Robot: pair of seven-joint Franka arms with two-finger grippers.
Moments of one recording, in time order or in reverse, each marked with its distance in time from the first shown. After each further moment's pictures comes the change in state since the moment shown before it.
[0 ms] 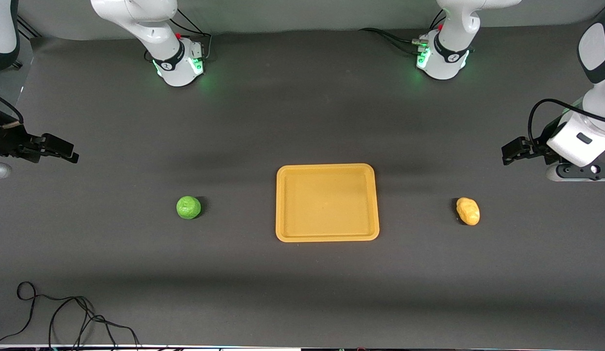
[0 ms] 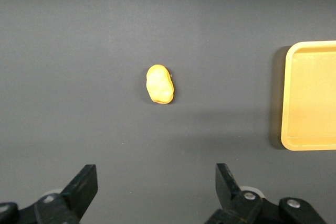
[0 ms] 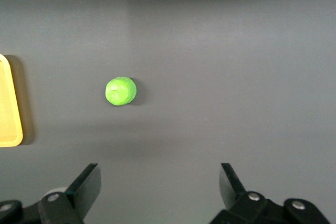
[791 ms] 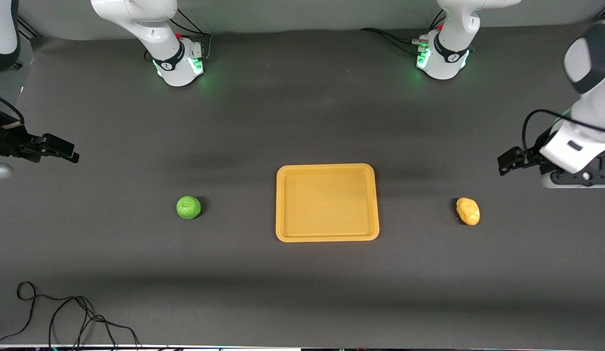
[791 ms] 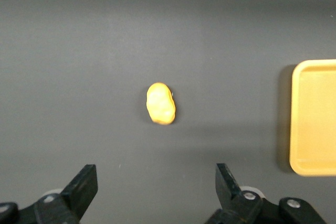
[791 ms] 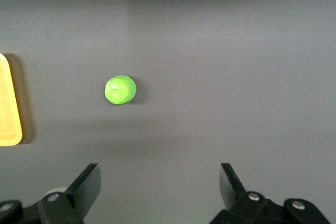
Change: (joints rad) left arm 0.005 -0.004 0.006 -0.161 0.000 0.247 0.000; right arm 0.000 0.000 0.000 -0.007 0.000 -0.002 0.000
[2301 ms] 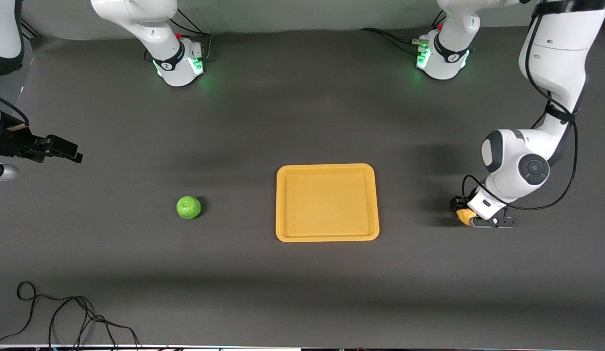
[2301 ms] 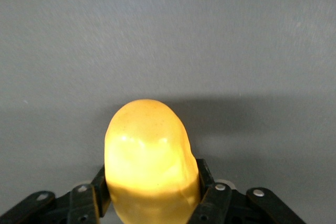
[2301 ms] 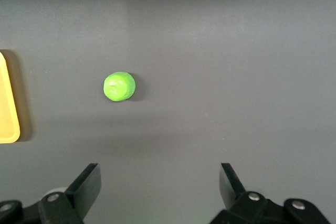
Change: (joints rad) left arm 0.038 0.475 -0.007 -0.161 -0.008 0.612 0.052; right arm 0.000 0.002 0.000 -0.013 0.000 0.000 0.000
